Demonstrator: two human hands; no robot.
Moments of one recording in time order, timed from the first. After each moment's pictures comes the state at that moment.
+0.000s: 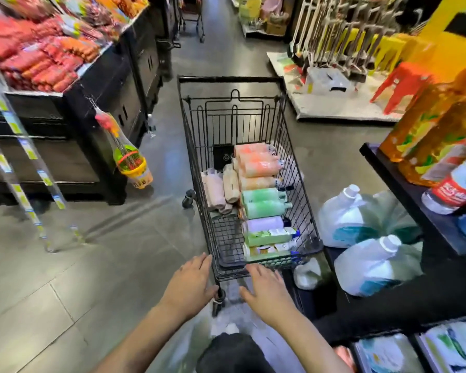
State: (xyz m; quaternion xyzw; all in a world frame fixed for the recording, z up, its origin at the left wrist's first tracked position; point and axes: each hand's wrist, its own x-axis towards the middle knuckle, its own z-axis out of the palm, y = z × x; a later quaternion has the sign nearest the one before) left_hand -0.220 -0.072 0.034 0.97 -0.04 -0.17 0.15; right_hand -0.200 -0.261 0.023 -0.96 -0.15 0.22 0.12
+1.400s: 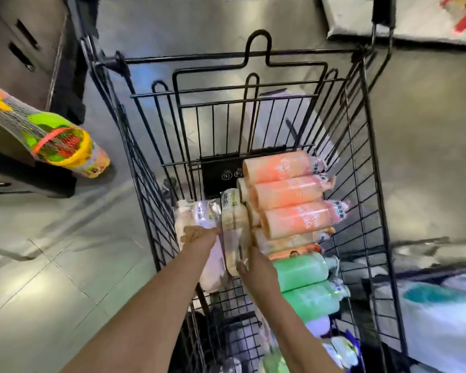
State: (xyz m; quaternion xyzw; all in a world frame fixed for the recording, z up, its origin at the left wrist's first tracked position) left_hand 0.327 -0.026 -0.171 0.67 0.46 -0.37 0.45; right_hand 0.257 -0.162 -0.187 -0.93 0.06 0.31 0.18
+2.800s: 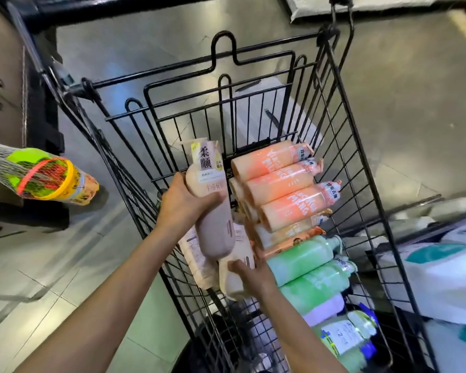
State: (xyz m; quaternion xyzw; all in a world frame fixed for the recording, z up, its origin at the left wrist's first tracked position) left_hand 0.362 0.022 -0.077 0.85 0.17 -0.16 0.48; right_hand 0.245 -0.130 -0.155 -0.67 0.39 0.31 0.56
